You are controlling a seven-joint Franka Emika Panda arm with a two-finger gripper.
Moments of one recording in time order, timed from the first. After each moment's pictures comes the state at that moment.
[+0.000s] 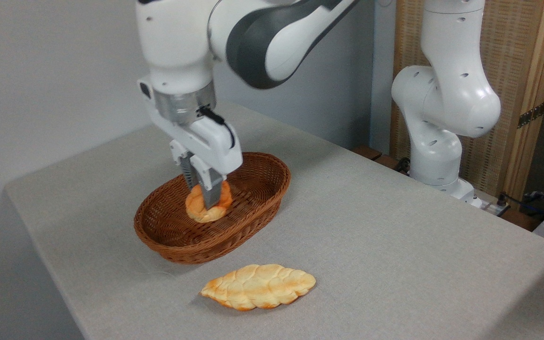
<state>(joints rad) -0.17 0.01 0.04 -1.90 -0.21 1.90 0.63</state>
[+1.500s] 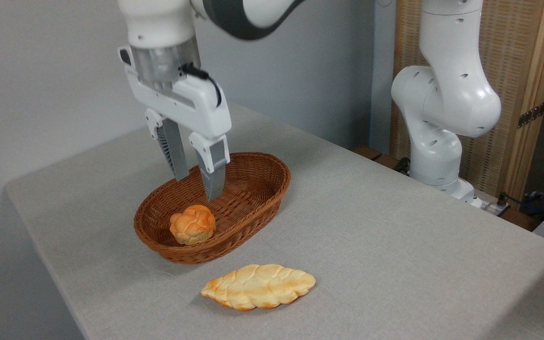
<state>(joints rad) -0.16 0.02 0.04 -1.70 -0.07 1.74 0.57</state>
